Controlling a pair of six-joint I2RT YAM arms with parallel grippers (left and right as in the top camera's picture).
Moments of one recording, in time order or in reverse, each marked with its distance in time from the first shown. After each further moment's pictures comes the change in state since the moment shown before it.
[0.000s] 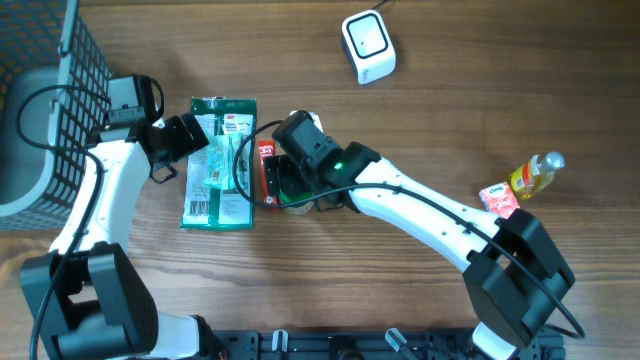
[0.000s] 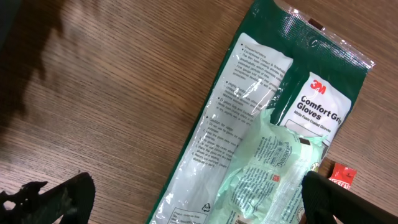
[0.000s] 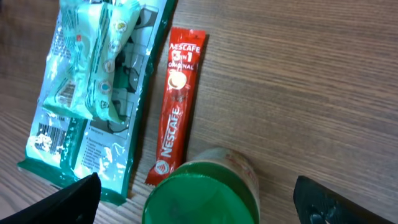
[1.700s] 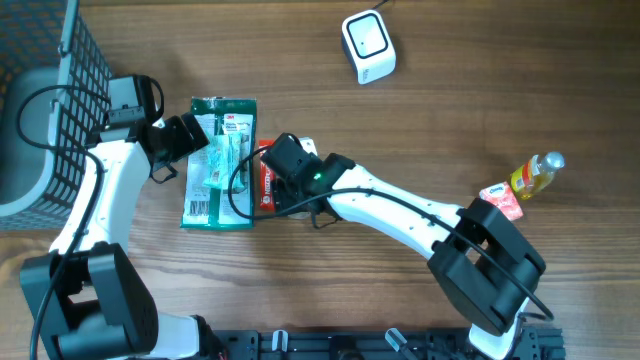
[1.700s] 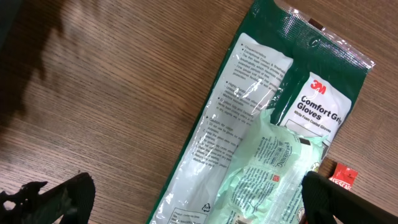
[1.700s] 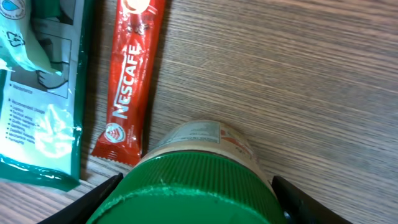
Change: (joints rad) left arm 0.000 0.000 0.000 0.000 0.000 0.000; right arm 0.053 0.103 -0.001 -0.083 0.026 0.038
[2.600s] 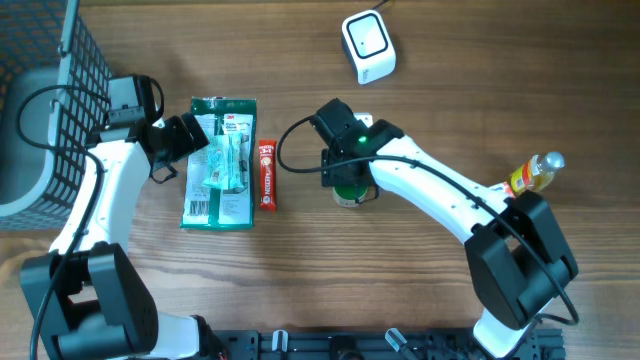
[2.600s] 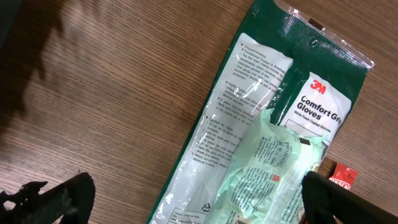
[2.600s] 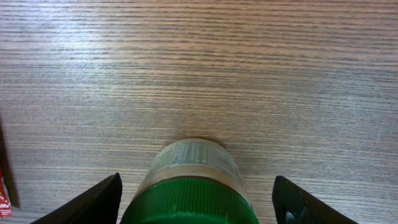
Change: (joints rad) left arm 0.000 0.000 0.000 0.000 0.000 0.000; right arm -0.208 -0.067 -0.003 -0.183 0.105 -0.001
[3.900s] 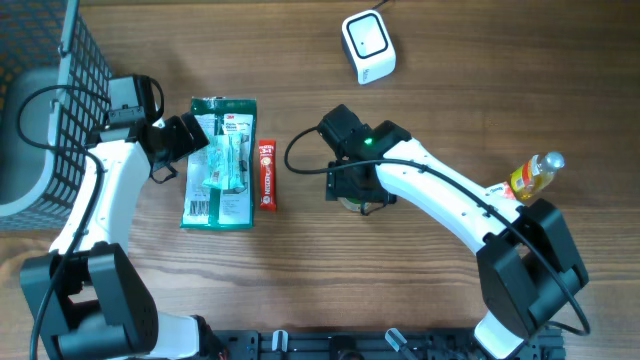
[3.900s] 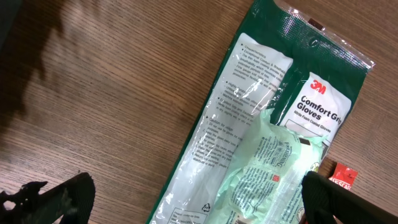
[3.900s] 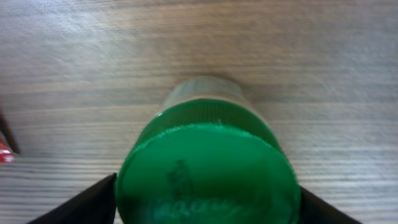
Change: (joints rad) left arm 0.000 0.000 0.000 0.000 0.000 0.000; right arm 0.000 -0.047 -0.015 -0.141 -0.119 0.095
